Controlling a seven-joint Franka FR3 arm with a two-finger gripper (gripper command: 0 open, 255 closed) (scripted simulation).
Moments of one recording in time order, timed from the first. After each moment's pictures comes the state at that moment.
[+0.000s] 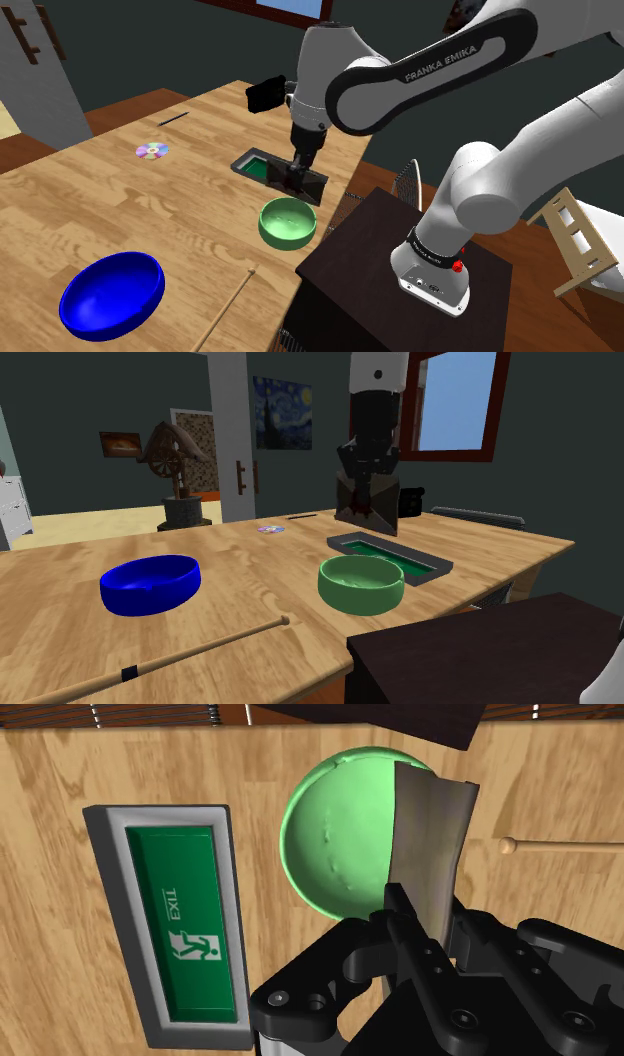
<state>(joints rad) 0.24 -0.47 0.24 -2.70 0.15 2.26 0.08</state>
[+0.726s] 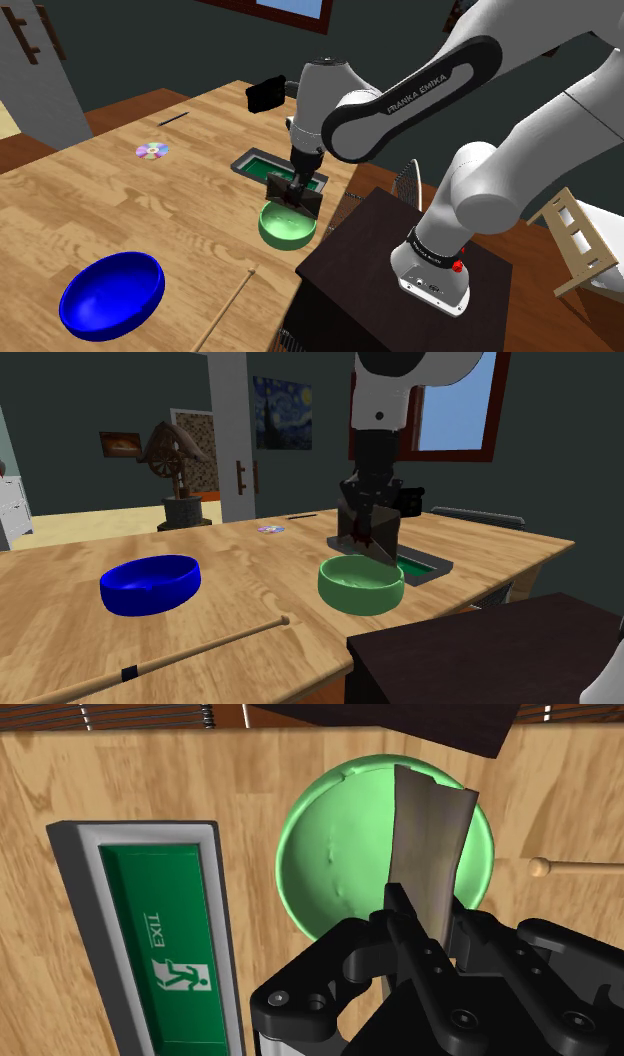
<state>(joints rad) 0.23 -0.37 0.26 -2.78 0.15 2.44 0.07</state>
